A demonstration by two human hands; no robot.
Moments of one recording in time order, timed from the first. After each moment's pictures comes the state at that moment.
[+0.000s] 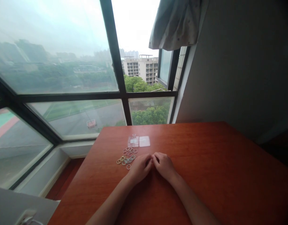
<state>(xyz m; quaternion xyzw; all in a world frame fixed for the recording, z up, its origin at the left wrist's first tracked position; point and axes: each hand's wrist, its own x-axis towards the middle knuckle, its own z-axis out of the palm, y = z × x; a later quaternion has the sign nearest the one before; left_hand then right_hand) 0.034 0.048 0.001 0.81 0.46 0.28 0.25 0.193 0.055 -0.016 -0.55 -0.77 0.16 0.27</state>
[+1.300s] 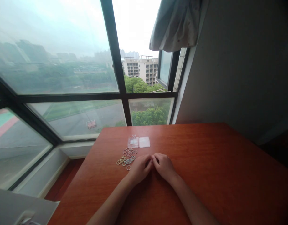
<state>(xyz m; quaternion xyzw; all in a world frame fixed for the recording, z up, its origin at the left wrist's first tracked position) 0.035 0.049 0.000 0.81 0.46 0.27 0.23 0.193 0.056 -0.019 -0.55 -0.78 0.15 0.26</state>
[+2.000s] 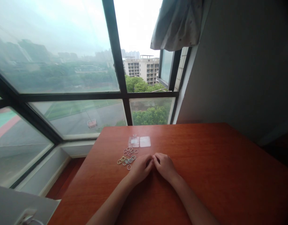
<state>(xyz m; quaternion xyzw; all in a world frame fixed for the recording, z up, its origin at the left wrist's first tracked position) 0.035 0.047 -0.001 0.81 0.46 0.28 0.23 0.193 0.055 -0.019 -0.56 -0.78 0.15 0.26</state>
